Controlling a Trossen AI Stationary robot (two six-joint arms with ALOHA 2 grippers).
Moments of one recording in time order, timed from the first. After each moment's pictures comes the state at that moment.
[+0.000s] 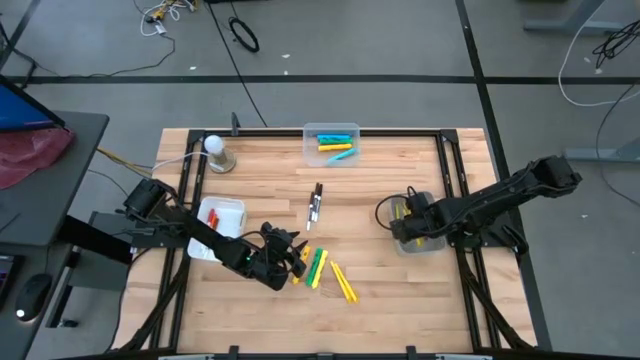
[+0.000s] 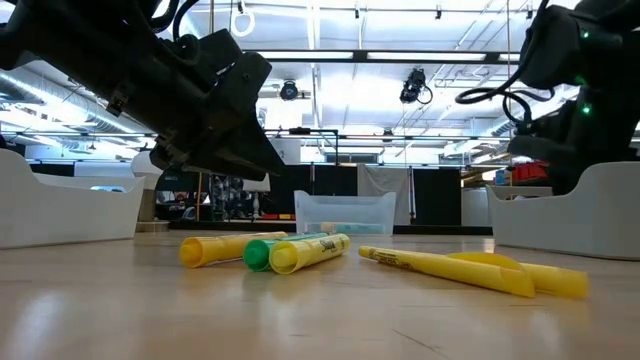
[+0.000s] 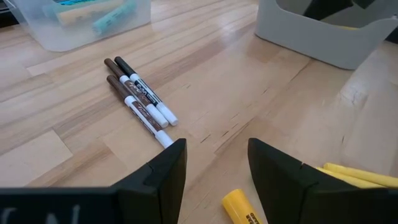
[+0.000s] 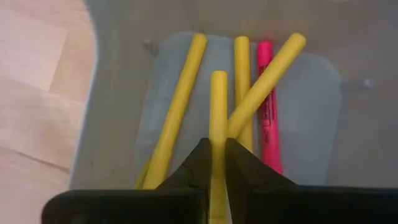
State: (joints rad) left arm -0.49 1.77 0.81 0.12 -0.97 -0.90; right arm 0.24 1.22 0.53 -0.78 0.35 1.48
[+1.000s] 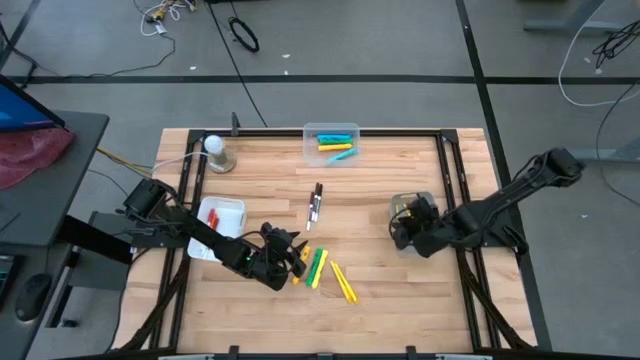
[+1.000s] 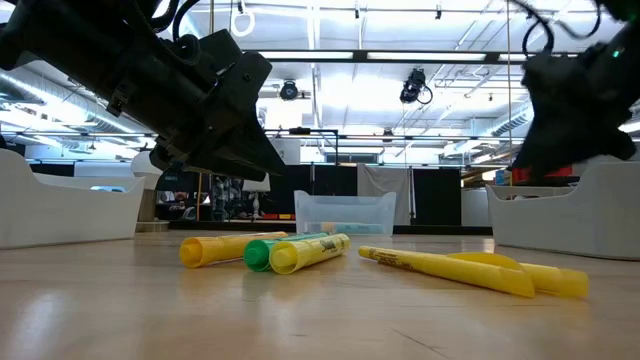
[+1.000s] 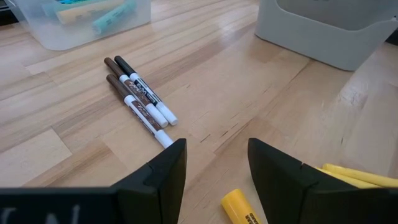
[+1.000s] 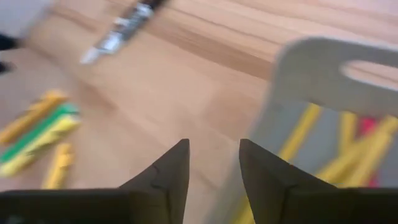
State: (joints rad) left arm -0.49 1.77 0.81 0.12 -0.97 -0.91; right arm 0.48 1.02 0.52 -0.61 0.64 1.35
